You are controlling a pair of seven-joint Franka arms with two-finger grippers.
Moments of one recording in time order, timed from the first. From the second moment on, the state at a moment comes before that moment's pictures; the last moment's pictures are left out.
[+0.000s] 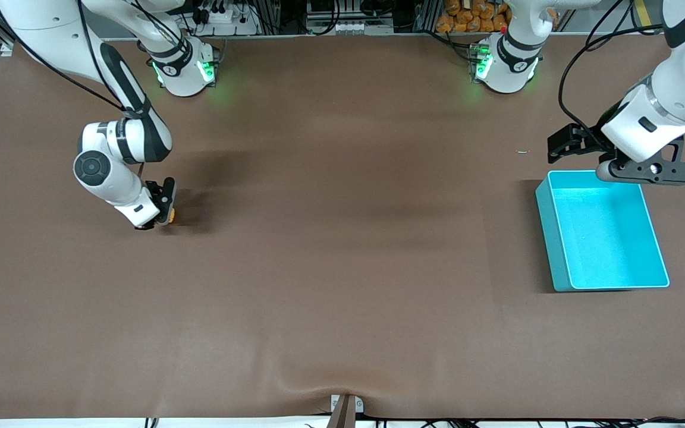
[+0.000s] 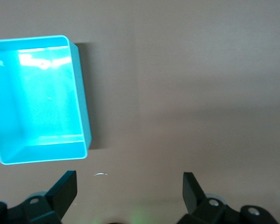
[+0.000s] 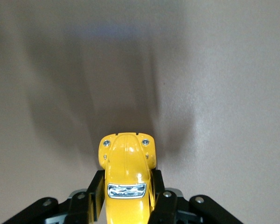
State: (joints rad) left arm -0.06 0.06 -0.13 -1.55 -0.07 1.53 -0.14; right arm 0.11 0.32 -0.12 -2.37 -0.16 2.61 -1.33
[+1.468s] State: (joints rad) left arm -0.05 0.05 -0.13 -1.63 -0.08 1.59 -0.21; right arm -0.06 0.39 -0.12 -2.32 -0.16 2.62 -1.45
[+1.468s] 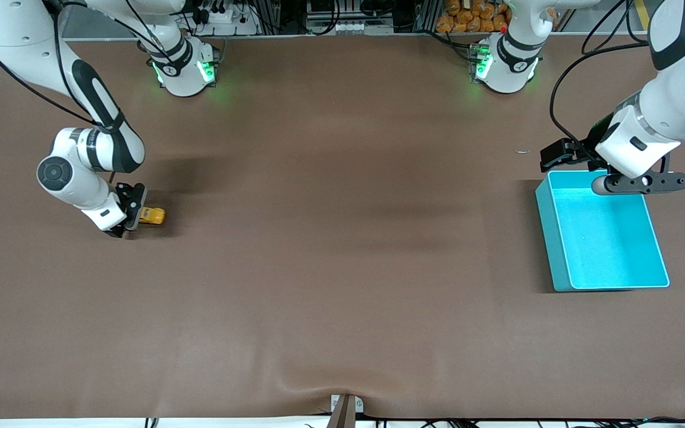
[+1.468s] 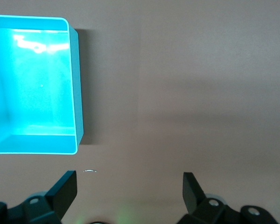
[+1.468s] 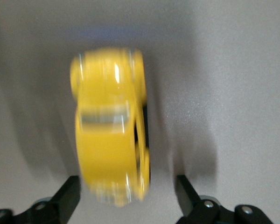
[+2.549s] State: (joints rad) left arm 0.01 0.05 -0.13 -1.72 -0.10 1.62 -0.41; right arm -0.07 0.34 -0.11 -1.96 -0.01 2.16 -1.45
